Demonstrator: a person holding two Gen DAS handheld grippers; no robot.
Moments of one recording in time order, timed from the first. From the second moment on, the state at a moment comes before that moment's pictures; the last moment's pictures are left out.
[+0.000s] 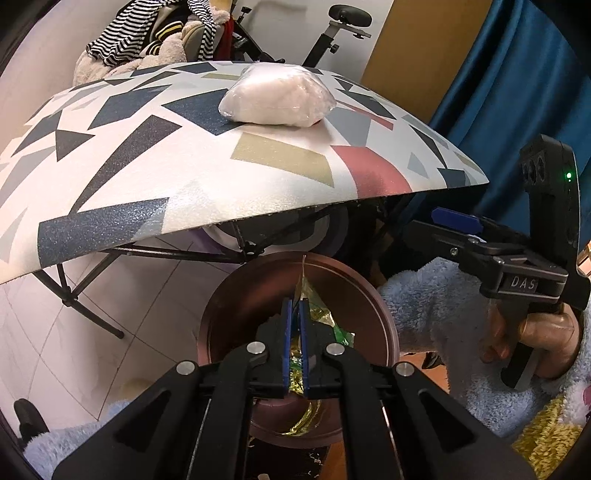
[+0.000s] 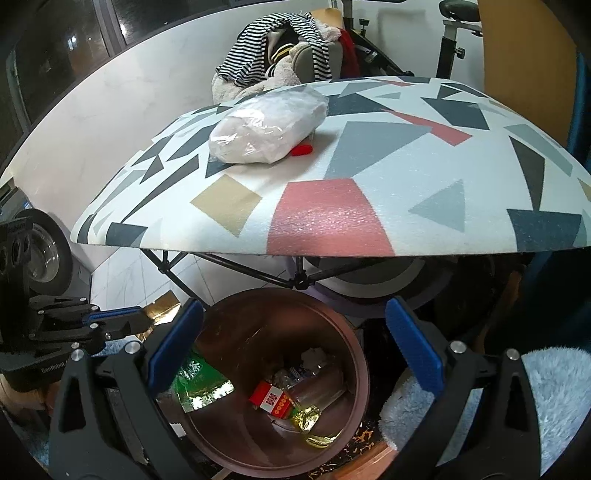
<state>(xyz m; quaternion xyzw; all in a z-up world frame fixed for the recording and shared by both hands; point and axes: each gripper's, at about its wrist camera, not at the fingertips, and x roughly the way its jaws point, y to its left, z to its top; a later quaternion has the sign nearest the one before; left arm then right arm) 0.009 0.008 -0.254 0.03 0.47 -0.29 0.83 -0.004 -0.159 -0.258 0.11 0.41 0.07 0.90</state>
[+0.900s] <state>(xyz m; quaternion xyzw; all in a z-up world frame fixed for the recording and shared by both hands) 0.013 0.029 -0.243 0.02 0.43 -0.20 0.88 -0.006 -0.164 -0.255 0.12 0.39 0.07 0.91</state>
